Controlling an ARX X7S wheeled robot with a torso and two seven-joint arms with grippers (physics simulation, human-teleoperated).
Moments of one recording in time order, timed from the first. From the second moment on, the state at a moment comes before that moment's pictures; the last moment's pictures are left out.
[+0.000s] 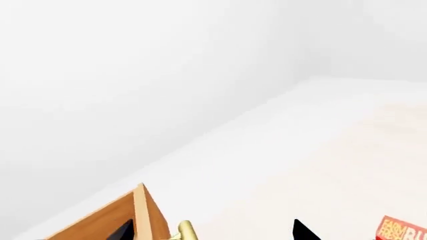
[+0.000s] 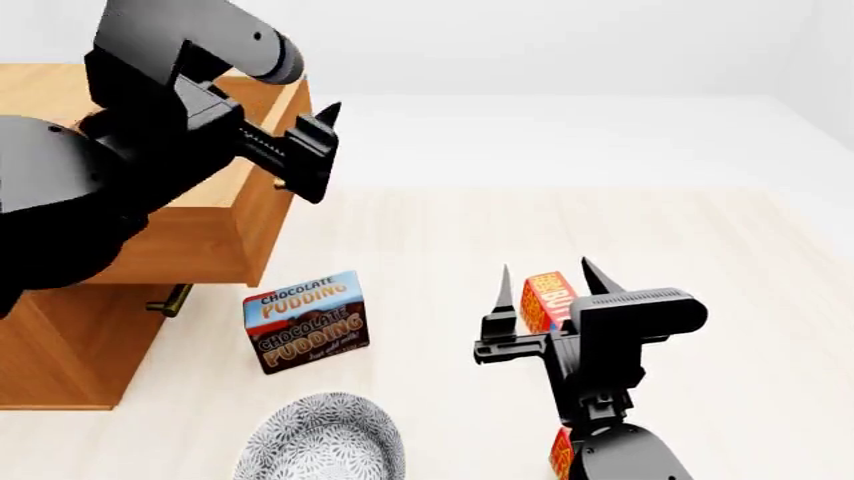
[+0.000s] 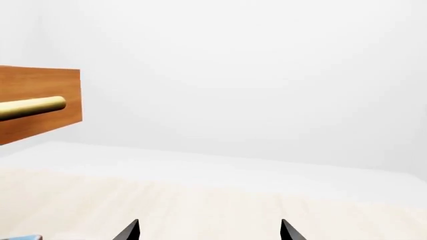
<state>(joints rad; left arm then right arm) -1.35 -0.71 0.59 0.31 -1.14 -1.07 -0.29 0.26 0.27 -0.31 -0.31 0.25 0.33 0.28</state>
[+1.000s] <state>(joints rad) -0.44 -0.81 0.32 0.86 -0.87 -0.37 -0.61 0.33 0.29 -0.26 -0.21 0.36 0.46 0.27</state>
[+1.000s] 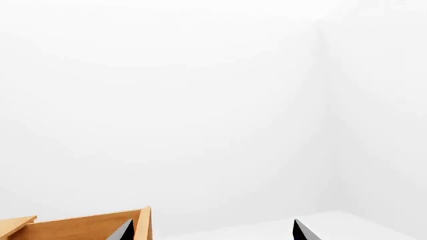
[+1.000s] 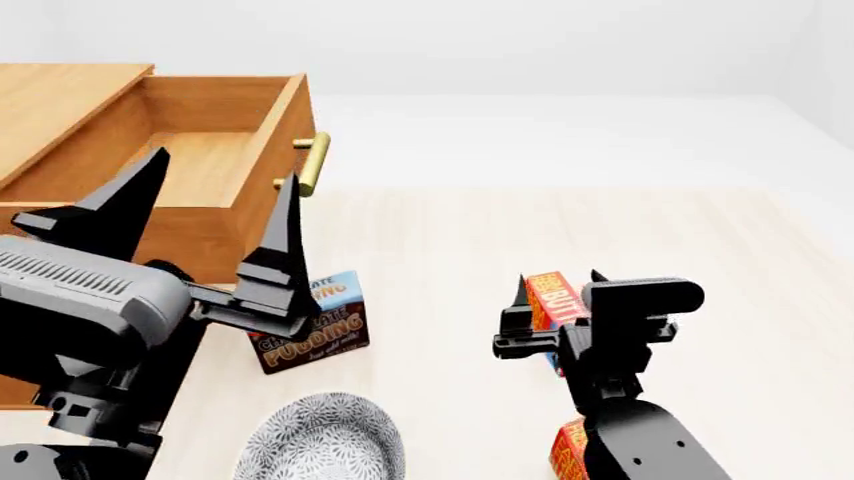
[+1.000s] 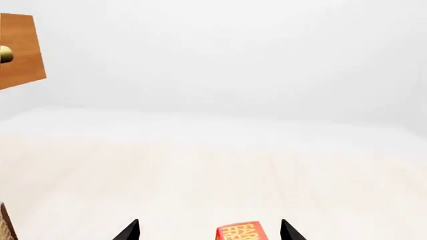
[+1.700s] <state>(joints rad) -0.34 -0.82 0.31 0.87 -0.85 -0.28 -0.60 0.58 0.32 -0.27 0.35 0.37 0.38 0.04</state>
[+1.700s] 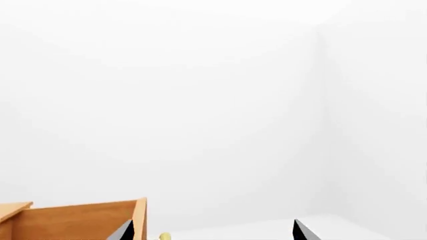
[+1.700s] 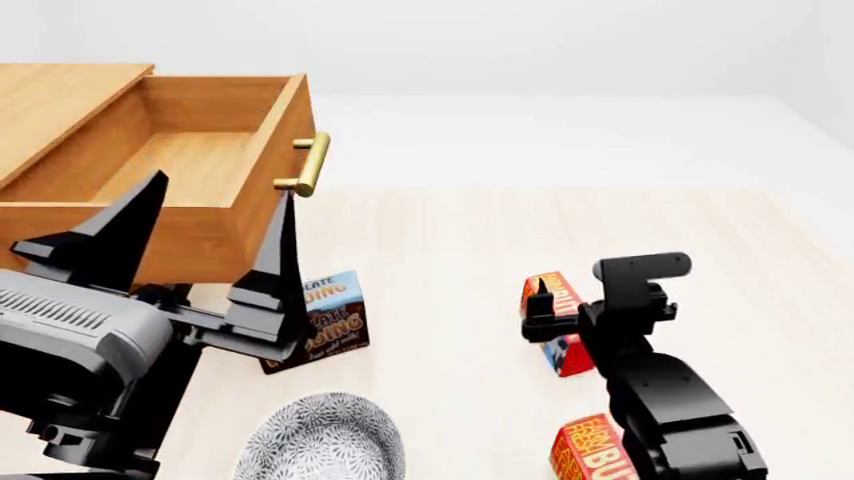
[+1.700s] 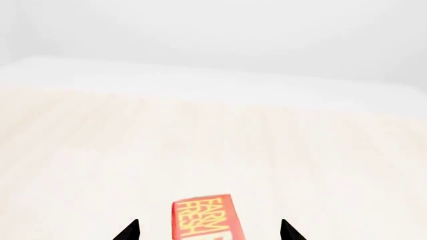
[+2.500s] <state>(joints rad) -0.31 -0.81 0.32 0.86 -0.83 -0.25 -0.59 0.81 0.24 -0.36 0.89 0.28 0.19 -0.08</state>
